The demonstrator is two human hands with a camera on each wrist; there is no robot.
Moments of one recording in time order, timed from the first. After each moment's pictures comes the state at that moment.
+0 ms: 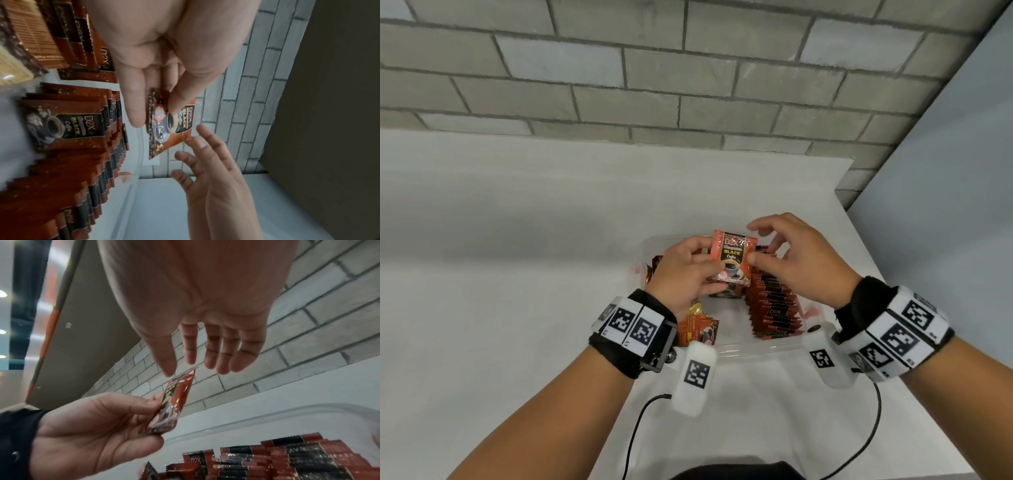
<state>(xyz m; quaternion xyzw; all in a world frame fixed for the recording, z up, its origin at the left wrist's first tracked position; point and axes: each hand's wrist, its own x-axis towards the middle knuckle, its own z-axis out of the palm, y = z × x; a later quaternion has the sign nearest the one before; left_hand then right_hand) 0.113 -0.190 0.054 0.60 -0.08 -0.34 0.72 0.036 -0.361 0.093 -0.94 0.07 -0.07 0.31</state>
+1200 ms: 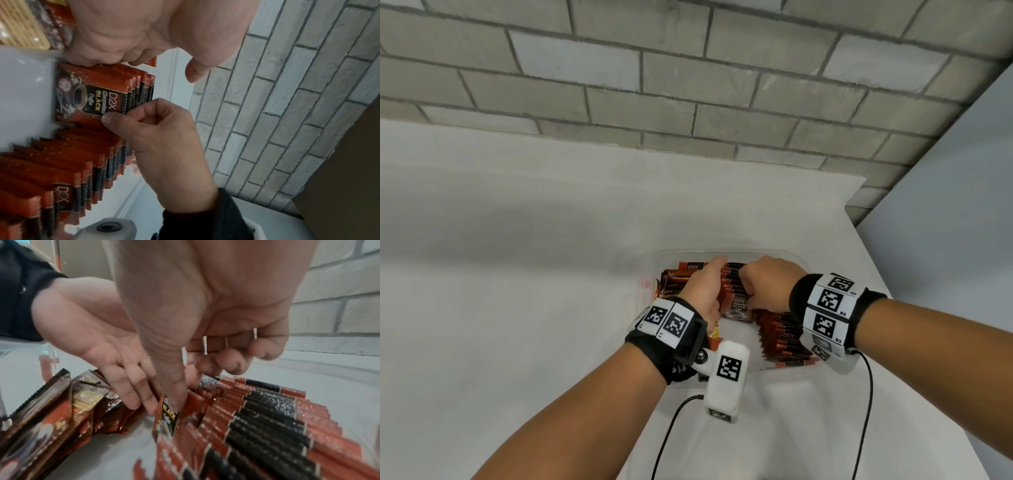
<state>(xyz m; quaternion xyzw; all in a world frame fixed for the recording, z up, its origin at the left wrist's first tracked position) 0.129 -0.219 0.047 0.54 0.13 -0.47 0.69 0.101 -0.346 0.056 -0.97 0.04 0.24 -0.01</state>
